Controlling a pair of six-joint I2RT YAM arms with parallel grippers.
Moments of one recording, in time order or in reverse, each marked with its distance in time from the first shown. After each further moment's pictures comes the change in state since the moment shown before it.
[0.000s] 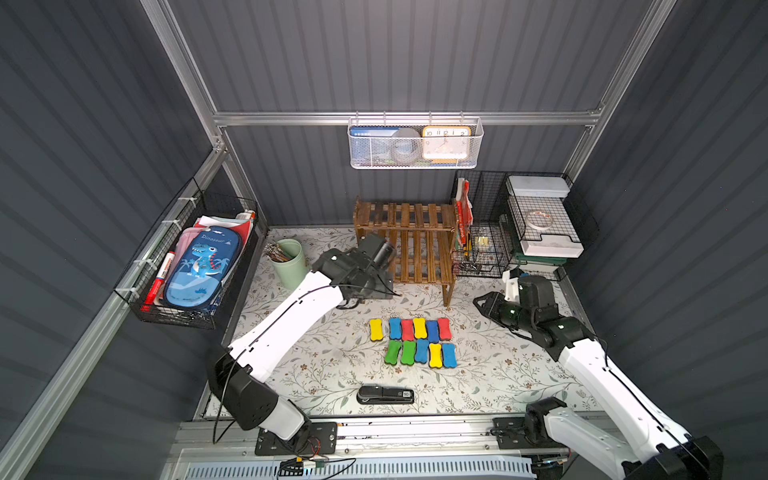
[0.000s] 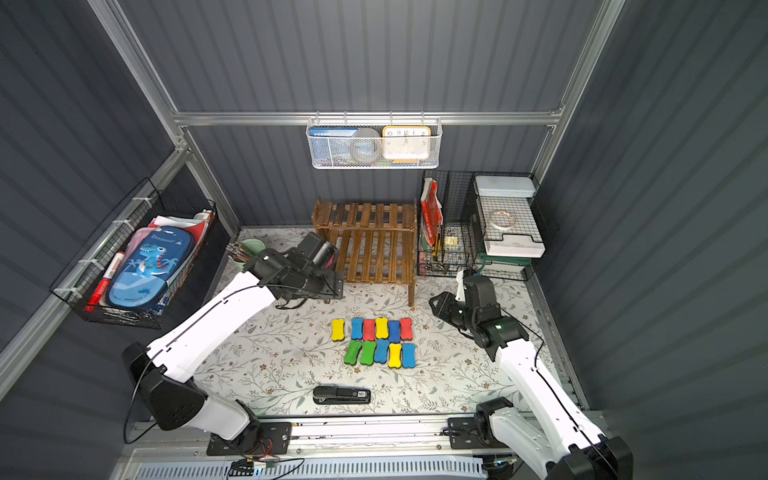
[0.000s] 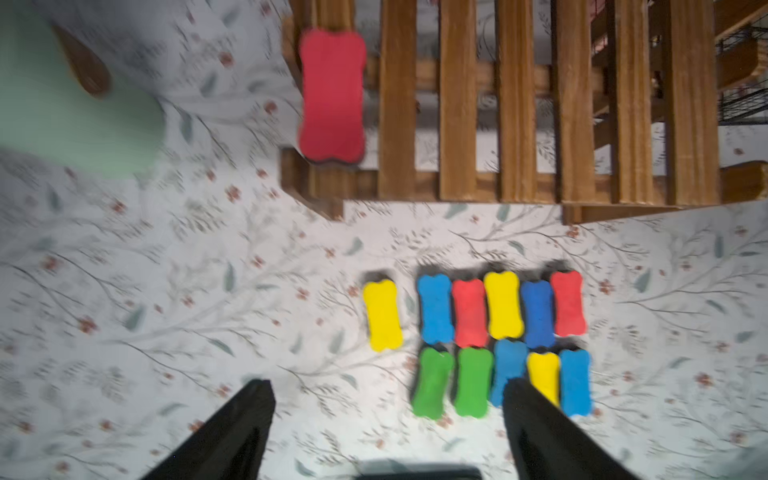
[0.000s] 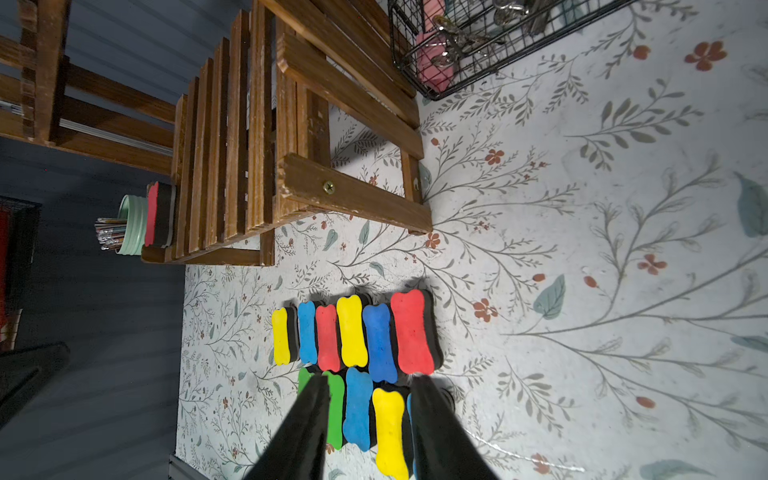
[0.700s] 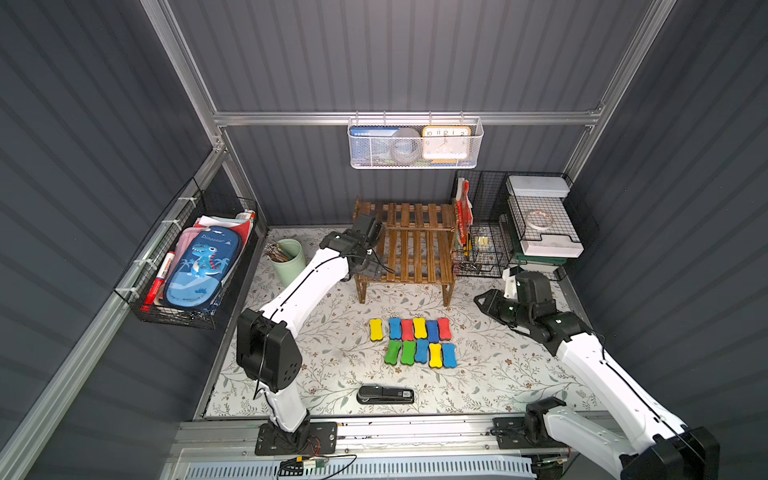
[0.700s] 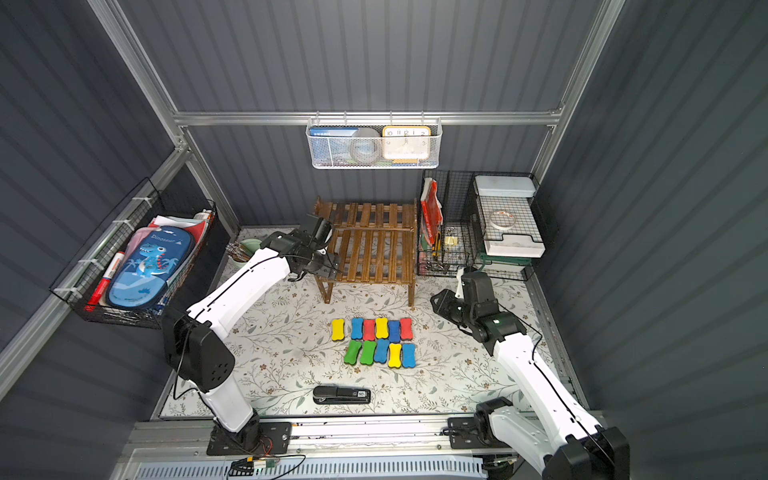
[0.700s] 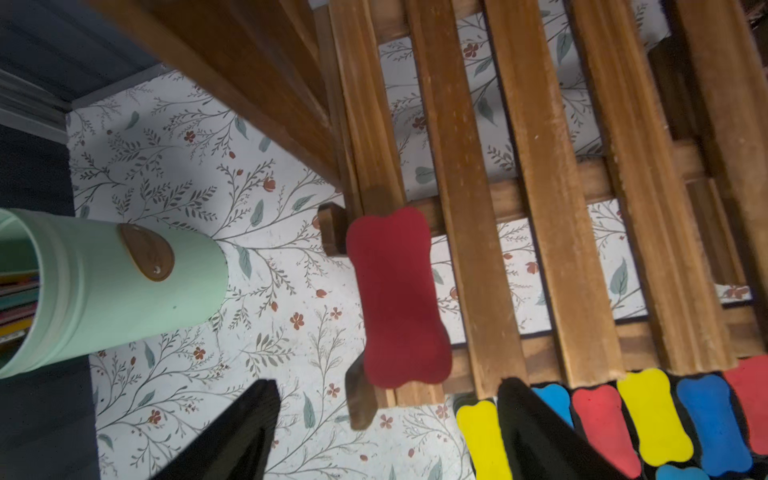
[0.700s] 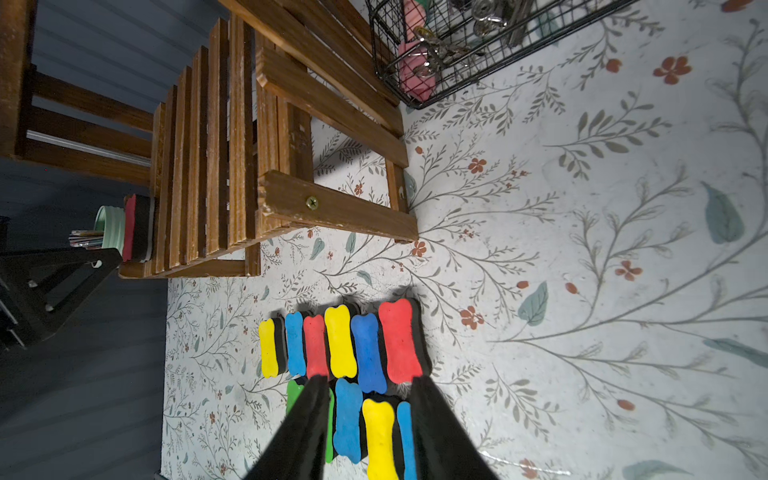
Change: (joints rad) left arm 0.167 0.253 0.097 0.196 0.005 0.404; right arm 0.000 0.034 0.029 -0.018 0.043 -0.005
